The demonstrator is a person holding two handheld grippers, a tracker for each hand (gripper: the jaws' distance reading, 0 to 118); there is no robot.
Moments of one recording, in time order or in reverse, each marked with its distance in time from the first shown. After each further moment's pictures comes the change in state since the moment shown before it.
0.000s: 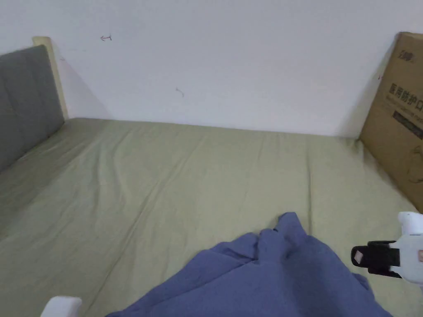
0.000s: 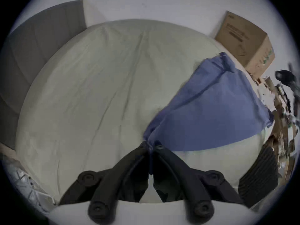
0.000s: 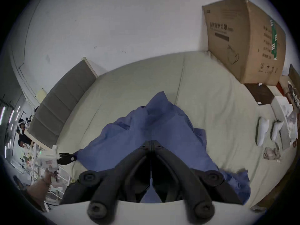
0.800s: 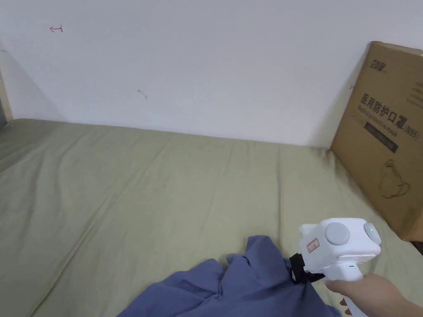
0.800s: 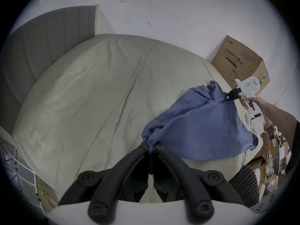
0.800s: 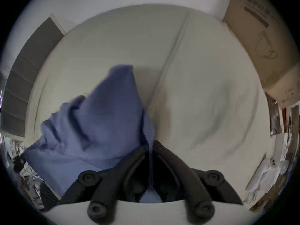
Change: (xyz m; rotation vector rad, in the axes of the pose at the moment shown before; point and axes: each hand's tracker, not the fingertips) left arm 0.006 0.015 0.044 0.101 -0.017 0.150; right arm 0.055 0.085 -0.189 -0.377 -0.185 0.158
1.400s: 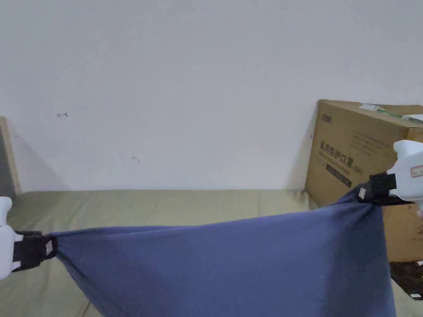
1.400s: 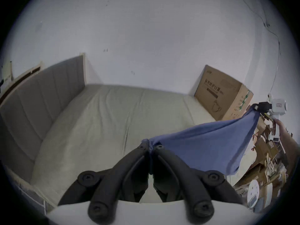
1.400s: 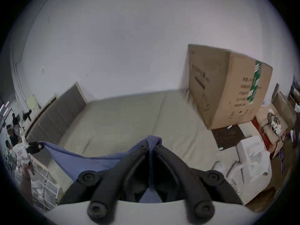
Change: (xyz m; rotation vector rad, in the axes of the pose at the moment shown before) left arm 0.081 0.188 0.130 0.337 -0.092 -0.144; right arm 0.021 -0.090 0.386 0.650 0.005 -0.160
